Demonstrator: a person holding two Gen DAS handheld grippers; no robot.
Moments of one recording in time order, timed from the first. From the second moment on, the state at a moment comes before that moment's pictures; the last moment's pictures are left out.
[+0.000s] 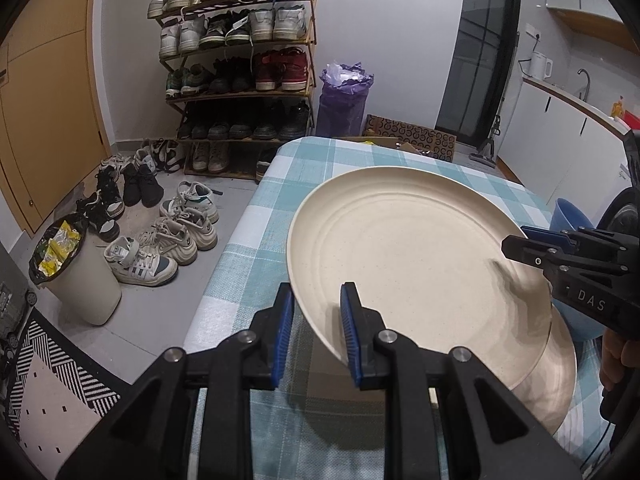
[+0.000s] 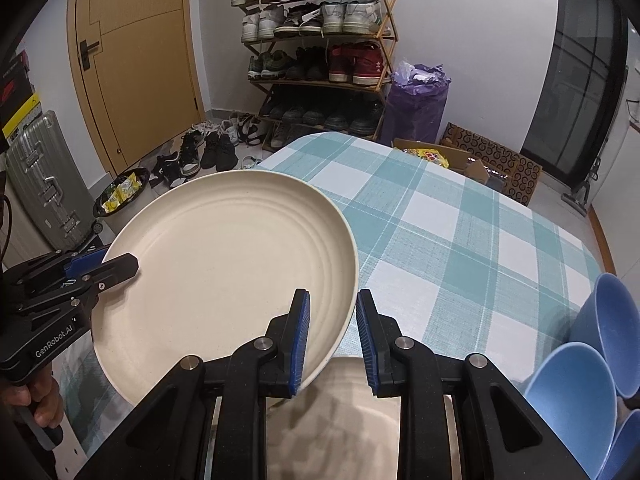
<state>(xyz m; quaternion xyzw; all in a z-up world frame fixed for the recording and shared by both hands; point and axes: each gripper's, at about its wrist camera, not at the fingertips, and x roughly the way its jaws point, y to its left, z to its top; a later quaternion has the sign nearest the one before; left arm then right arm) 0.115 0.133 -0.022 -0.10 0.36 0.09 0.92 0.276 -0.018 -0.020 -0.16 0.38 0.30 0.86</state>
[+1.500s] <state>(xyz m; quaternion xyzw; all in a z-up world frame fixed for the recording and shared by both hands) 0.103 0.048 -0.005 -0.04 0.35 0.02 0.93 0.223 -0.128 -0.005 -0.12 0.38 0.23 0.89</state>
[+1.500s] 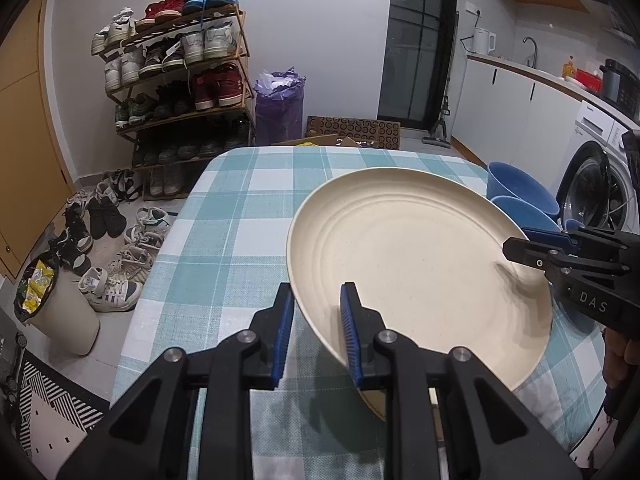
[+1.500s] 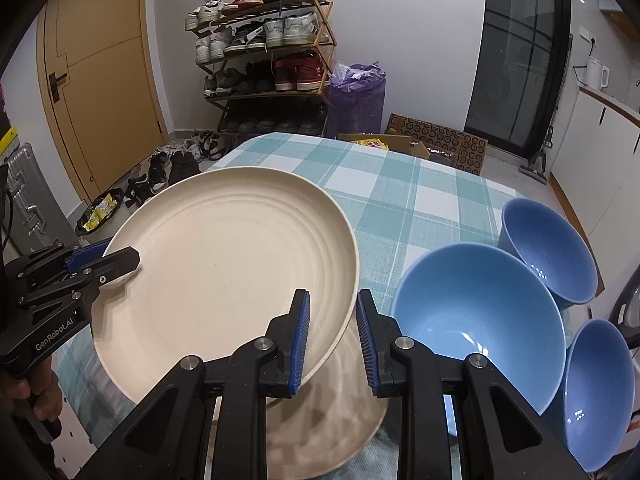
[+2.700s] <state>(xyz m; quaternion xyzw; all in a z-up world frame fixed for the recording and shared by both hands) 0.096 0.022 -0.030 -0.03 0.38 0.00 0.92 0.199 -0.157 -0.039 -0.11 0.40 0.20 0.89</state>
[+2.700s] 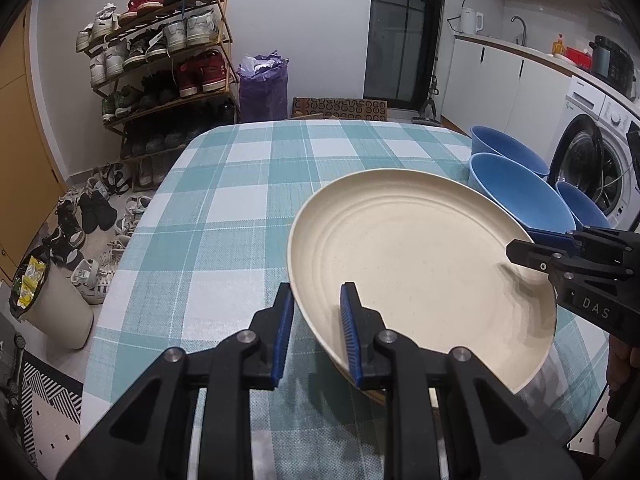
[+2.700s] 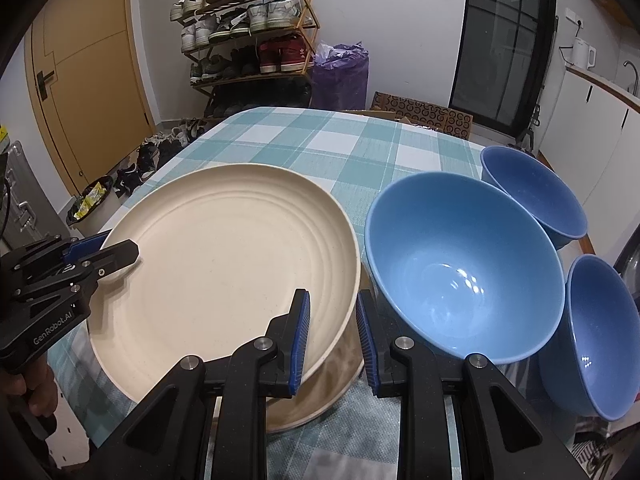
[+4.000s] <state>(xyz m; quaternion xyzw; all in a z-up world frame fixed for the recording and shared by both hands) 0.108 0.001 -0.066 0.02 0.40 0.01 0.91 0.197 -0.159 -0.074 -0.16 0.40 0.17 0.89</state>
